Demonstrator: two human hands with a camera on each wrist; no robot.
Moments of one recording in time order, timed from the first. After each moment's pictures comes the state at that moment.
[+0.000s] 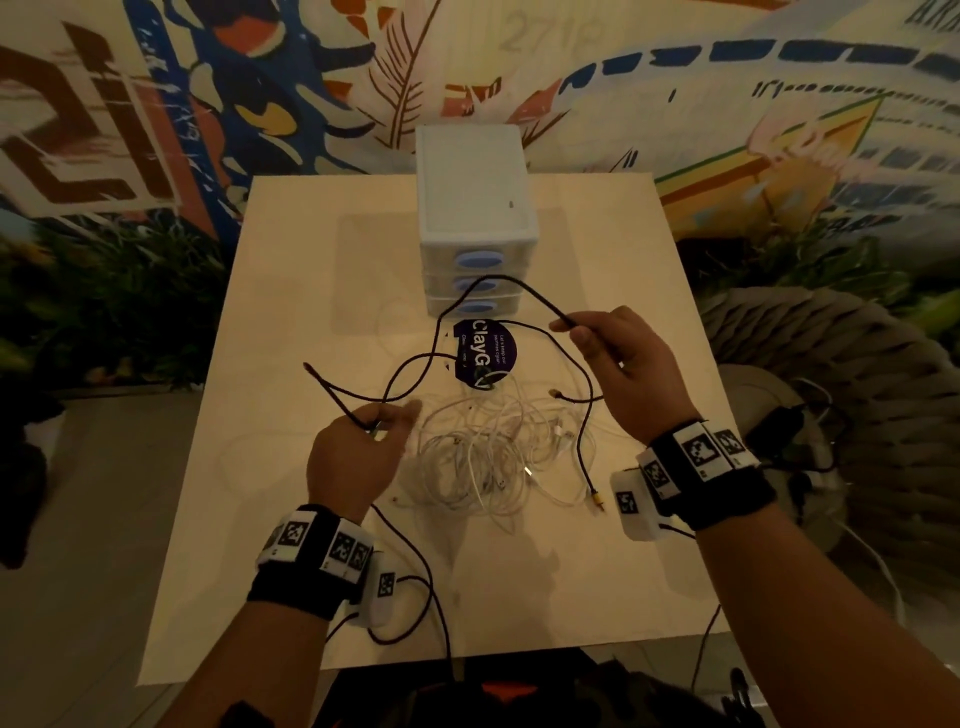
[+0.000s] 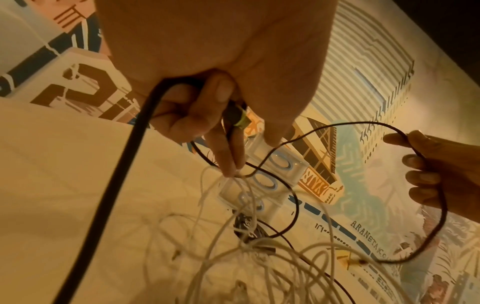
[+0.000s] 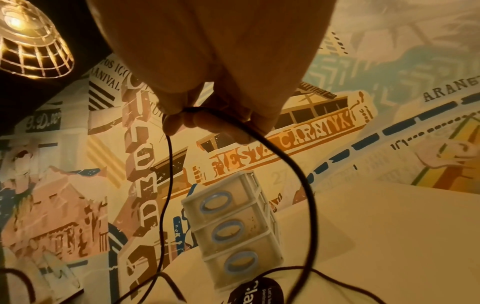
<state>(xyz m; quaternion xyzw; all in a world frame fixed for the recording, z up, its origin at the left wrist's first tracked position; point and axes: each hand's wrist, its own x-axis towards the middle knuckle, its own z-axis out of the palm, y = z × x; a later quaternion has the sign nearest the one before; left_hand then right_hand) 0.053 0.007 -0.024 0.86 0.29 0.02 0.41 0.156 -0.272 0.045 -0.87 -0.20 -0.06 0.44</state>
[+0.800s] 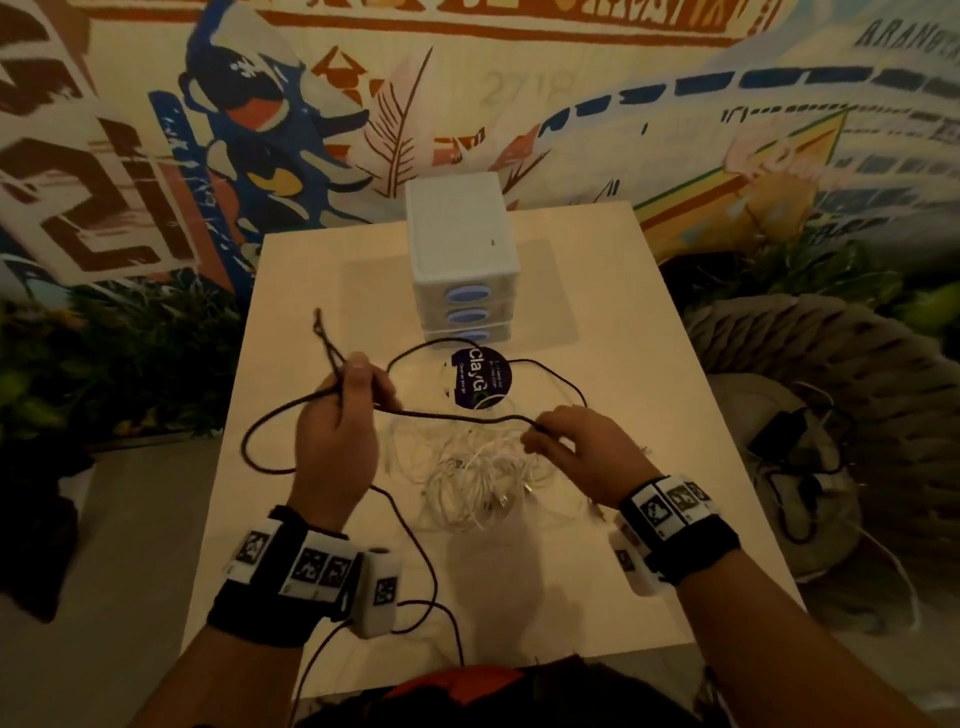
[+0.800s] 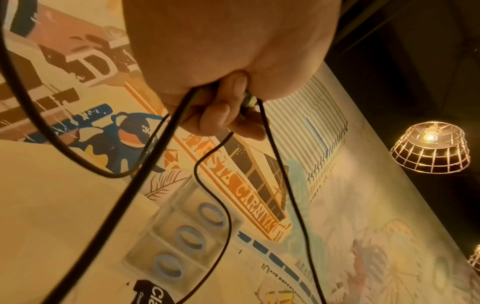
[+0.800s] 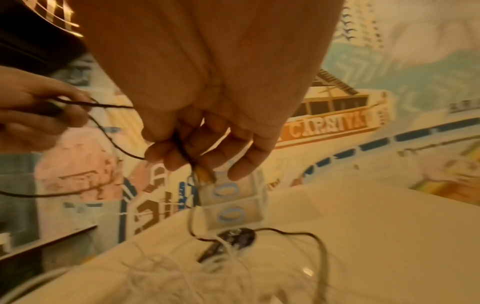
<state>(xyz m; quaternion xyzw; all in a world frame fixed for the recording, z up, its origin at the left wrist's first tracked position) 0.063 -0.009 0.080 0.79 0.16 0.17 0.56 0.114 -0.274 0.016 -0.89 -0.26 0.11 0.36</state>
